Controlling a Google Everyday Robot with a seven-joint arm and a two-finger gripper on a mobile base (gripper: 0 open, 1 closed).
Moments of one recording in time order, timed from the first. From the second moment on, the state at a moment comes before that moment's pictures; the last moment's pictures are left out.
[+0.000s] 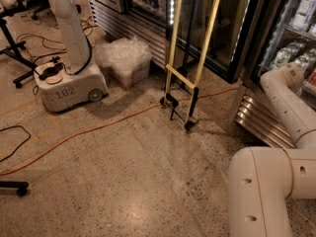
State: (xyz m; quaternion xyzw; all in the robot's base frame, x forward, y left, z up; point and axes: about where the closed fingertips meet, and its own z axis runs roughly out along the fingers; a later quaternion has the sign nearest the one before) arm 0.771 -0.607 0.594 -0.27 0.89 -0.36 0.06
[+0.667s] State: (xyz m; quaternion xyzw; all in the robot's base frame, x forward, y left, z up) arm 0.771 -0.602 0.594 -0.27 0.89 -0.37 0.05
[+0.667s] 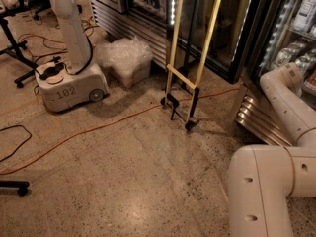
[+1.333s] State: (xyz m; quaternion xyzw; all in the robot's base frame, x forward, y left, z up) arm 0.813 -0.614 0.612 -0.26 0.83 -0.49 0.06
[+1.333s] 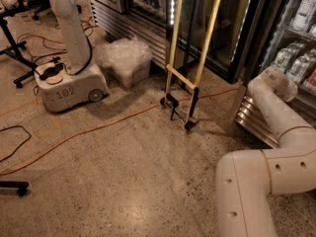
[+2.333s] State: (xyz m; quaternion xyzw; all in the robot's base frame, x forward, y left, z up) arm 0.813 -0.614 0.612 -0.25 0.83 -0.49 0.06
